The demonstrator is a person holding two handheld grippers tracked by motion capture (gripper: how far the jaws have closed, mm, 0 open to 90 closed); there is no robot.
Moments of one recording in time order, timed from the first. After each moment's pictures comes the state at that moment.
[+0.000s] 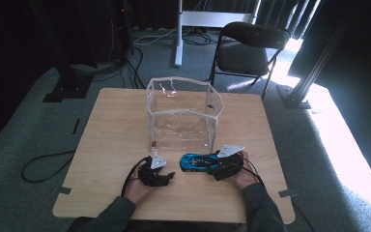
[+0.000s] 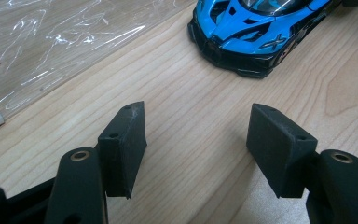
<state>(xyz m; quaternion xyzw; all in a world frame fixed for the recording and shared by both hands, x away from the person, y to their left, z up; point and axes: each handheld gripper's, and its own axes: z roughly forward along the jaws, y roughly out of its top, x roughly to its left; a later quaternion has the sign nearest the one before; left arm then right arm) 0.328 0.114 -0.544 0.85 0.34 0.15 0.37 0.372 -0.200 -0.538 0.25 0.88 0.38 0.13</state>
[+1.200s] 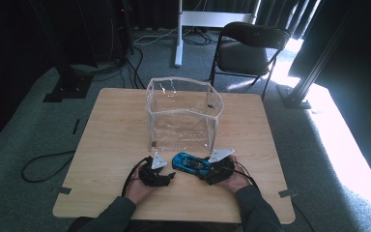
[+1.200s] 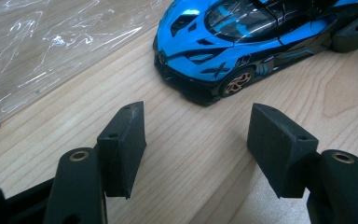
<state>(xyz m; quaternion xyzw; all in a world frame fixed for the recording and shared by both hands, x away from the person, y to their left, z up) 0.328 0.112 -0.545 0.85 0.34 0.15 0.37 0.363 -0.173 -0.548 0.21 0.89 0.39 0.09</state>
